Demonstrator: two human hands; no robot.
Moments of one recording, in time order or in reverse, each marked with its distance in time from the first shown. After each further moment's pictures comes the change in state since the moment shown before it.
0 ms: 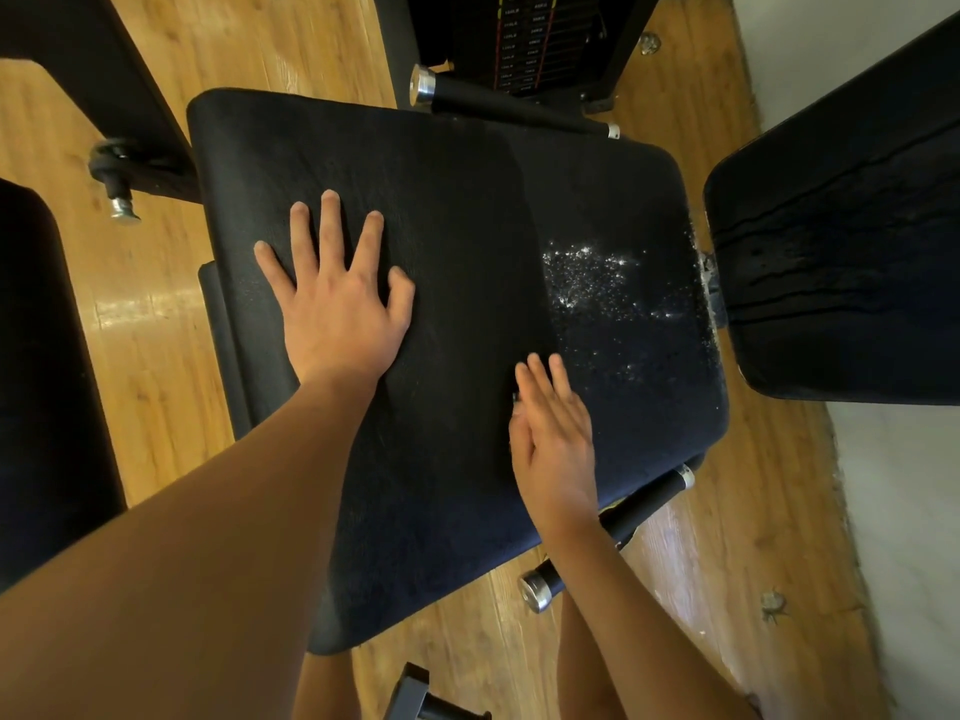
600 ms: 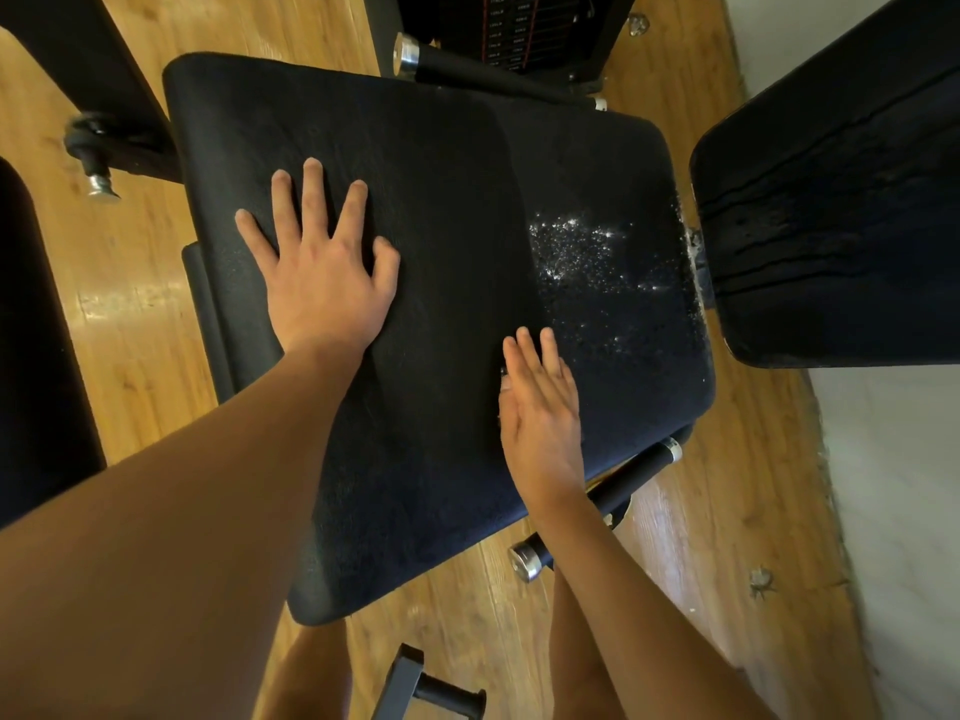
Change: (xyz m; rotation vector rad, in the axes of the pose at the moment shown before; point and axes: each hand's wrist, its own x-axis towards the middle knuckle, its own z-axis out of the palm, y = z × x) left_hand -0.002 0.001 -0.001 -0.004 0.005 -0.003; right_hand -0.003 -0.003 -0.002 -0.064 -0.001 -0.012
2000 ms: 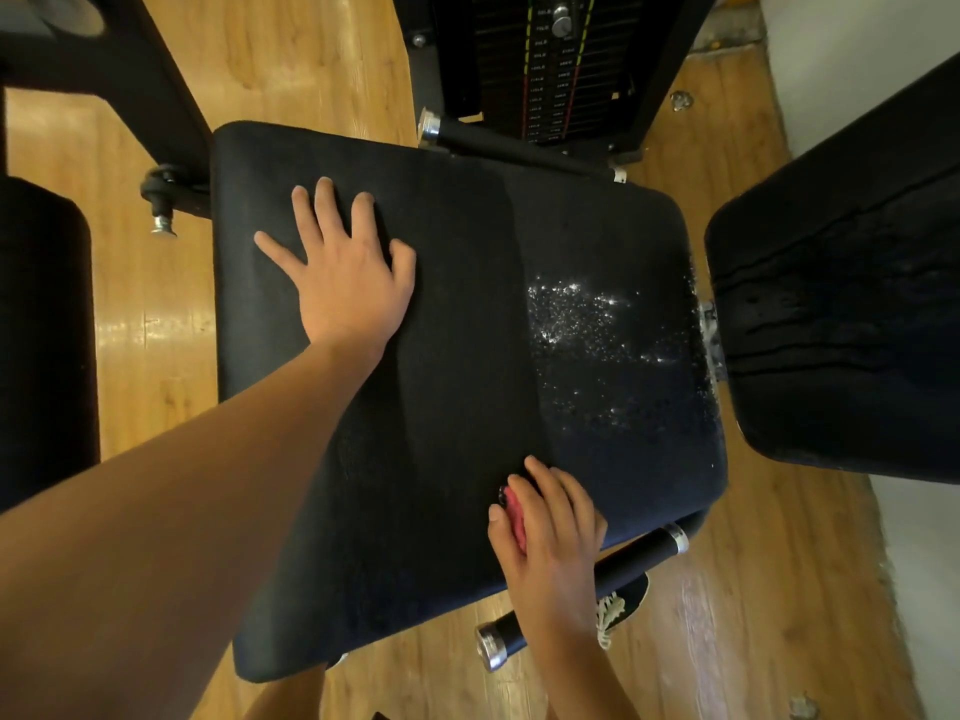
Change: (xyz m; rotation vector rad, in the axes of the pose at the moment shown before) left_hand 0.043 0.036 0.012 -0.001 0.043 -0.168; right_hand -0.056 0.047 -0.007 -0.055 0.115 -0.117
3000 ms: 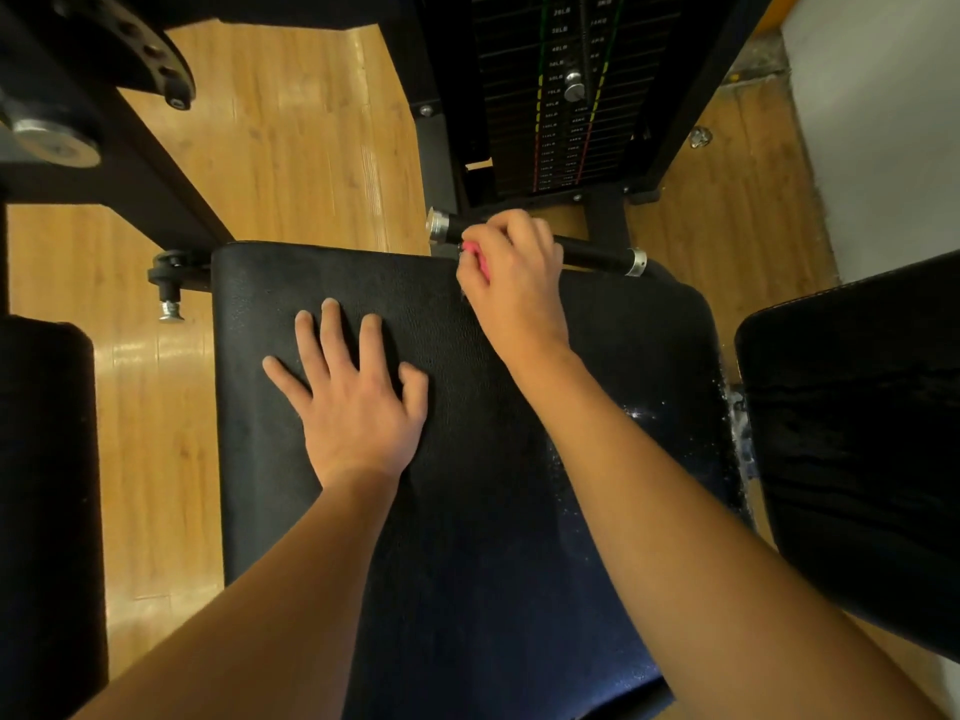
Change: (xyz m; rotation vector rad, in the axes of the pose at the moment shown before) left_hand 0.005 0.005 0.002 0.022 0.026 -0.036; right_hand 0.361 -0.050 0.041 0.210 0.000 -0.116
